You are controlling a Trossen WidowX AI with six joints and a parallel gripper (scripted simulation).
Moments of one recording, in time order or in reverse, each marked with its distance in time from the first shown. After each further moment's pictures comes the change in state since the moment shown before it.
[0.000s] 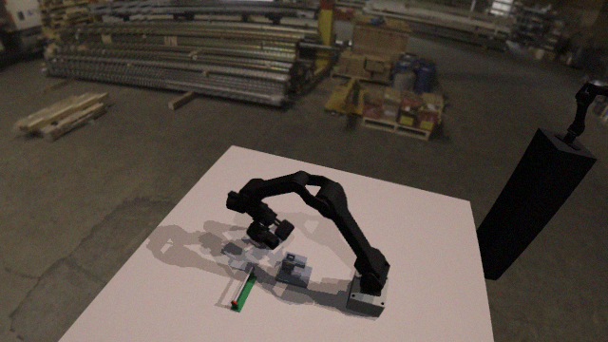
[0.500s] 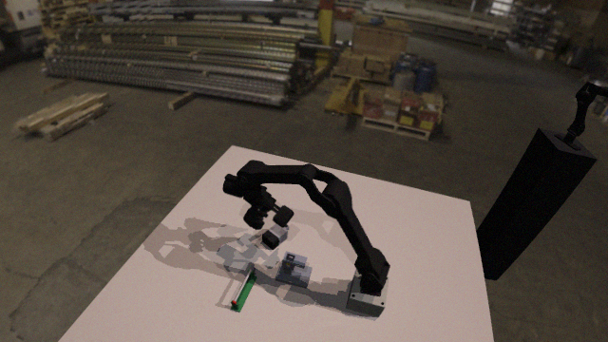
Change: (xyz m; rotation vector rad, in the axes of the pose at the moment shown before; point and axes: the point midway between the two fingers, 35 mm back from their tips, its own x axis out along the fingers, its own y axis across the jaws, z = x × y) arm -0.058 -0.002 -0.030 0.003 -0.017 -0.002
